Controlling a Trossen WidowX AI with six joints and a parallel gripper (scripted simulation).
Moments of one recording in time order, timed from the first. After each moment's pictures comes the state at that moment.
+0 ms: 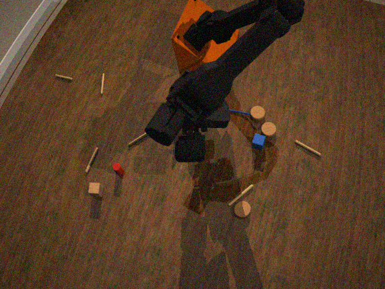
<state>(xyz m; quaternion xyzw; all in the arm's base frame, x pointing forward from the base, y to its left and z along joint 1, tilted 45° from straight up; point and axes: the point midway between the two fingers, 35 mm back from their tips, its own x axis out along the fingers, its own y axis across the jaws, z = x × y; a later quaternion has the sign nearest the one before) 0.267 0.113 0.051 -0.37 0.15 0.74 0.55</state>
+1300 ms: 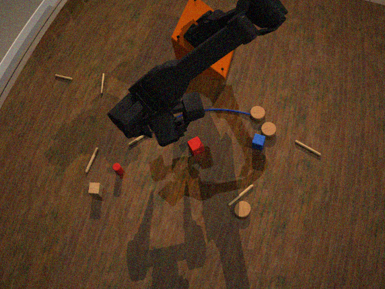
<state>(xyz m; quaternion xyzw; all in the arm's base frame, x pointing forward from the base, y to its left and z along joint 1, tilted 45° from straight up) 0.275 0.063 0.001 0.03 0.56 0.50 0.66</state>
